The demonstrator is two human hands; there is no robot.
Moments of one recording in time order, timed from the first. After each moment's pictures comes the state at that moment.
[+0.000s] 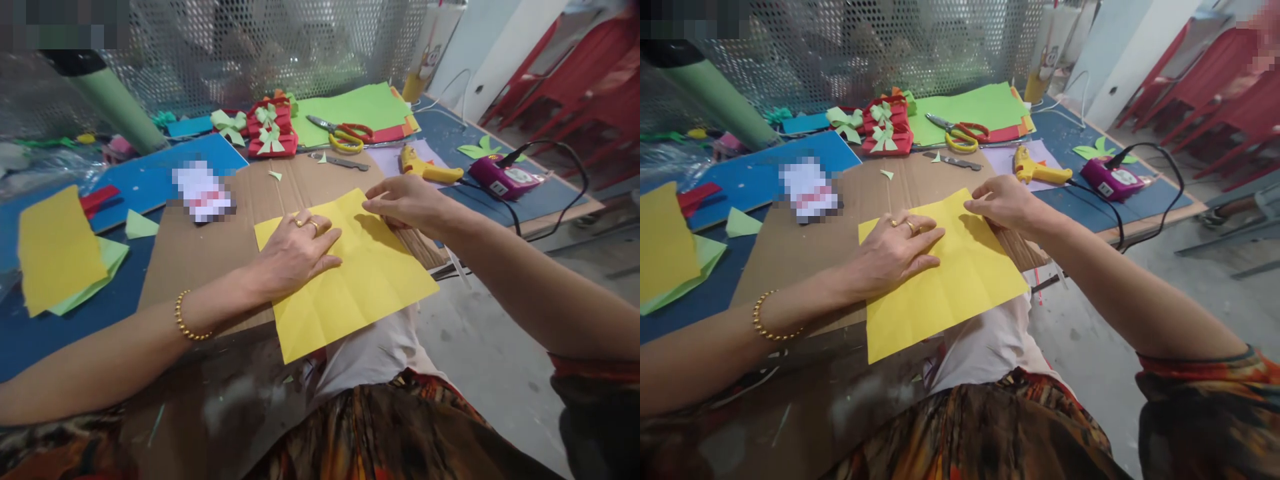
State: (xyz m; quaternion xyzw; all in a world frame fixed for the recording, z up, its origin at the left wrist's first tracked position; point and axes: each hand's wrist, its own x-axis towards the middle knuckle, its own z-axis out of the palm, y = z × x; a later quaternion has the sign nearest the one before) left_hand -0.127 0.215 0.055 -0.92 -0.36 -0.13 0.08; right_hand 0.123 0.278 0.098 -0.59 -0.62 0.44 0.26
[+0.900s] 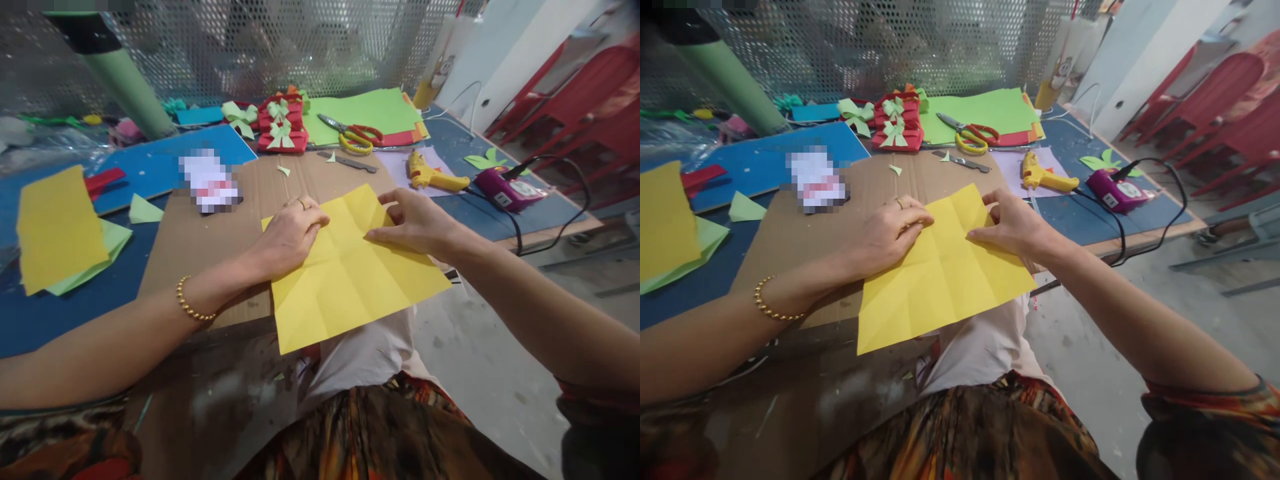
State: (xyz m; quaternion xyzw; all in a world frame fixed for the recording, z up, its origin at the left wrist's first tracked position) left_hand -0.133 0.227 0.061 -0.84 -0.45 -0.27 -0.12; right_hand 0.133 0.256 0.088 -0.59 -0.68 0.39 0.20
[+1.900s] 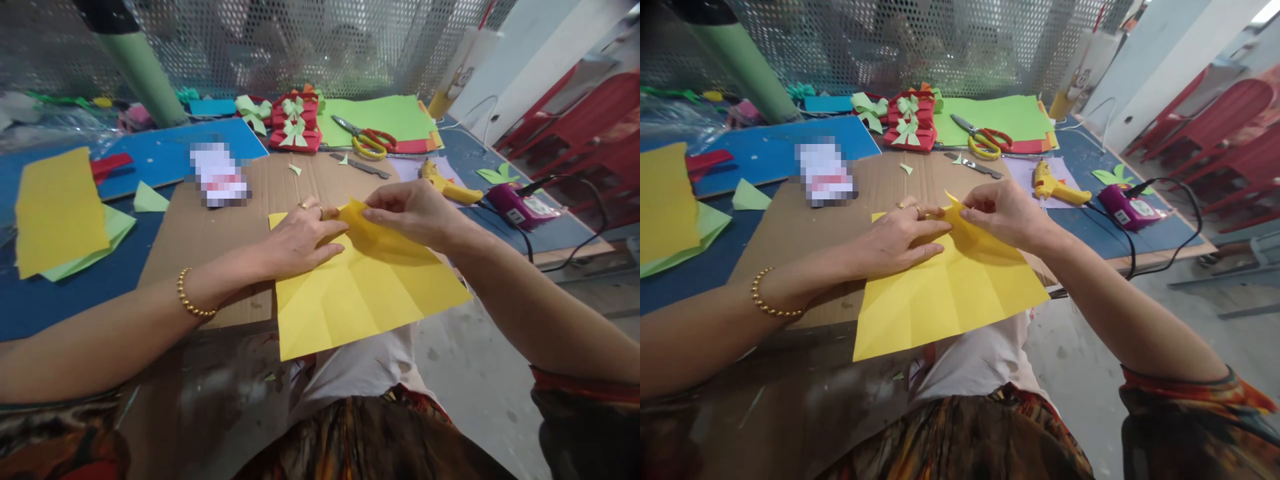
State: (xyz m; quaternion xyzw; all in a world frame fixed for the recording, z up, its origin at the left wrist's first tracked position) left_hand -0.135 0.227 0.066 -0.89 -0.42 -0.16 -0.08; right_hand 0.105 0.274 0.109 -0.47 -0.81 0.30 0.20
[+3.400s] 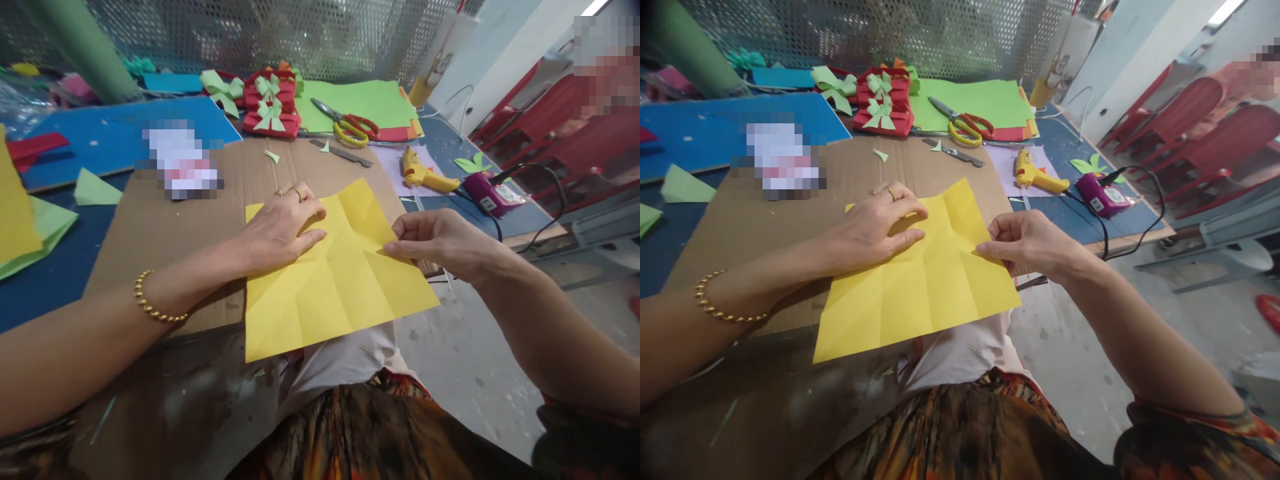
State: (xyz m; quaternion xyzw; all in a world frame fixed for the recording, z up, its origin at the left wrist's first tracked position) left_hand -0.131 0.230 0.068 -0.86 -0.46 -0.19 -0.13; right_hand 0.155 0.228 0.108 -0.57 -0.58 0.56 0.16
